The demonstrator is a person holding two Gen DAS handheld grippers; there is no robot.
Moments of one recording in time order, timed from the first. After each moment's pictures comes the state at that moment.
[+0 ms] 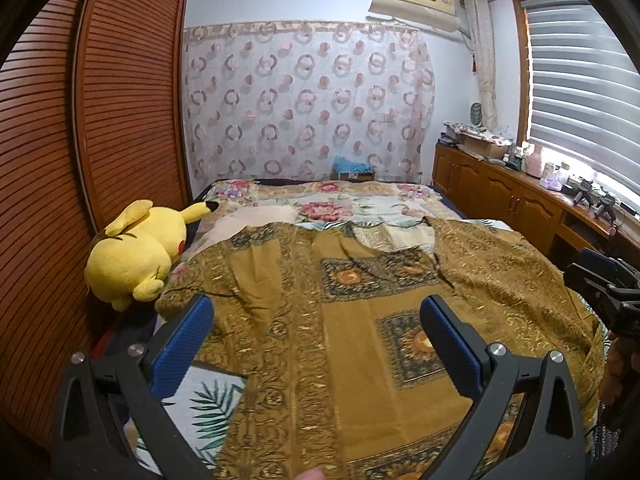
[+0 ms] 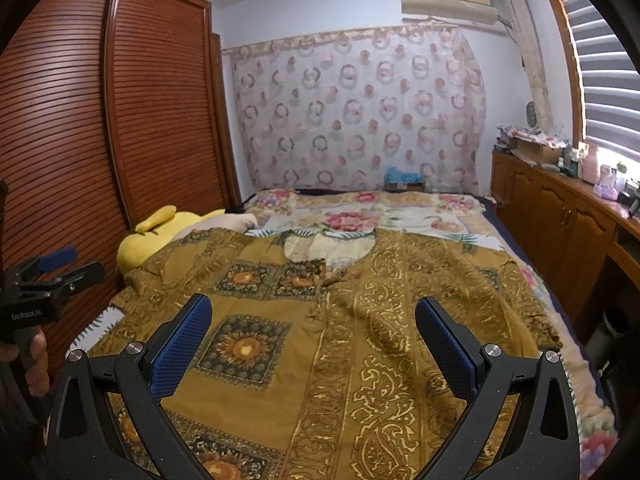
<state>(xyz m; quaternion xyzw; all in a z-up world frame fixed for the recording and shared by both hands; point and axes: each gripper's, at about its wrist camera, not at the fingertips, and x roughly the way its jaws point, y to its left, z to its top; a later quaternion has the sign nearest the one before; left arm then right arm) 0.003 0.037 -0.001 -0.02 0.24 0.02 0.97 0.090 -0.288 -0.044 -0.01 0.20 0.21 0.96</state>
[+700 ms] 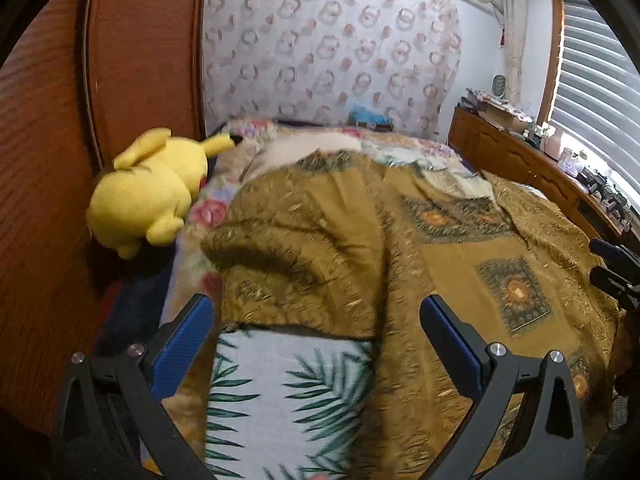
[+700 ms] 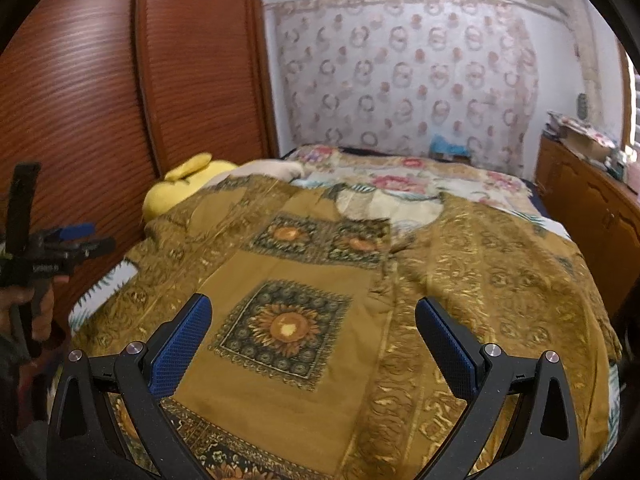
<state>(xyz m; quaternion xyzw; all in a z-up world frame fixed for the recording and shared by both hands) 0.029 0.151 -0.068 -0.07 0.34 0.02 0.94 0.126 -0.228 -0.089 -0.06 0.27 0.29 0.92</state>
